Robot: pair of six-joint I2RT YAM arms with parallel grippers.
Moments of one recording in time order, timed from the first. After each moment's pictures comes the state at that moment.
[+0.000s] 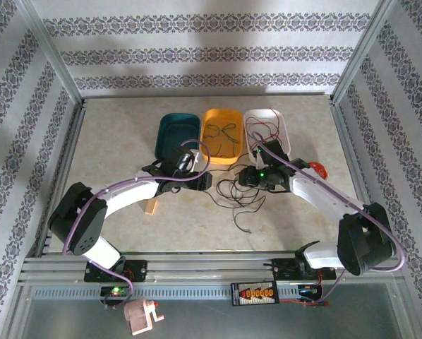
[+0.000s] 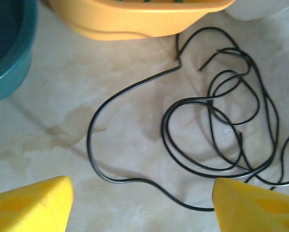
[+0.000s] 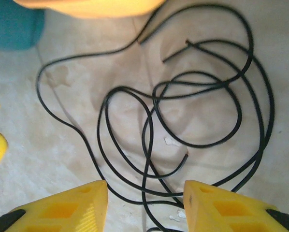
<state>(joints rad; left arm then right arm) -0.61 1.56 0.91 -0.21 0.14 -0.45 0.41 1.36 0.87 -0.58 -0.27 0.54</state>
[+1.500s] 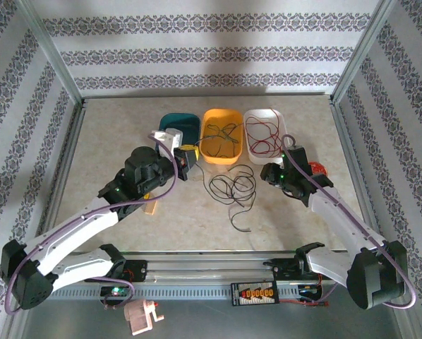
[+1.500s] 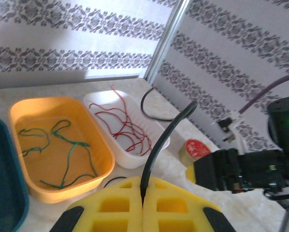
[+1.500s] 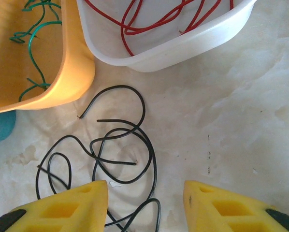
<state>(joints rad) -0.68 1.03 0.85 0.03 0.07 -0.37 0.28 1.10 0.73 -0.51 -0.07 0.66</state>
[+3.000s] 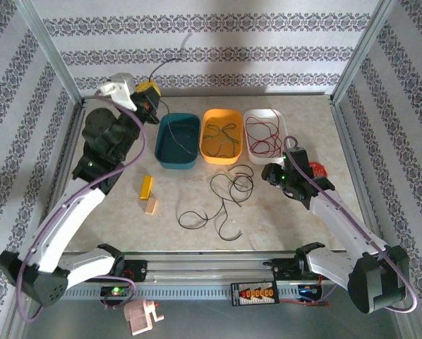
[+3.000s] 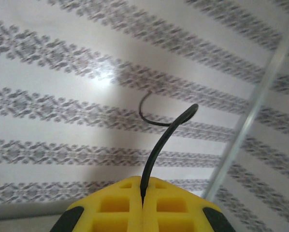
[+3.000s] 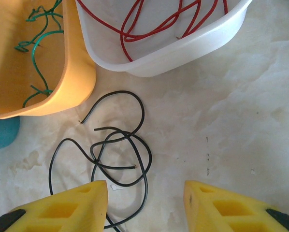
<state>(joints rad) -0.38 1.15 1.24 0.08 -0.07 -0.32 0.28 1.06 0.71 -0.50 -0.05 0.67</state>
